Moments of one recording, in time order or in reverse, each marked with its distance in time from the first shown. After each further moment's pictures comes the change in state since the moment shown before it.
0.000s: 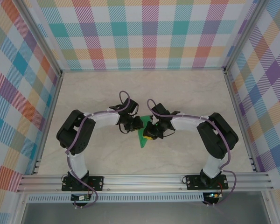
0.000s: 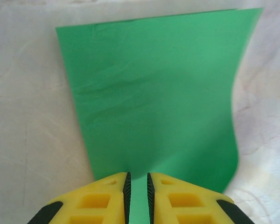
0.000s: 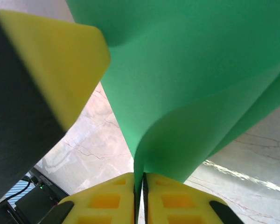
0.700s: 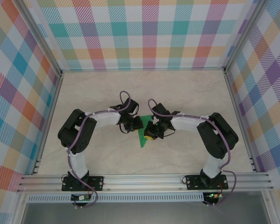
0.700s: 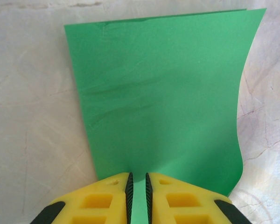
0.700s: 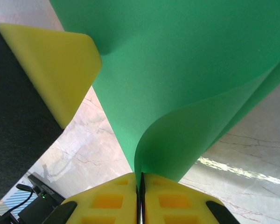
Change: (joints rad) left arm 0.000 0.009 0.011 -0.003 -0.004 0.000; right arm 0.000 0.000 0.001 0.001 0.029 0.055
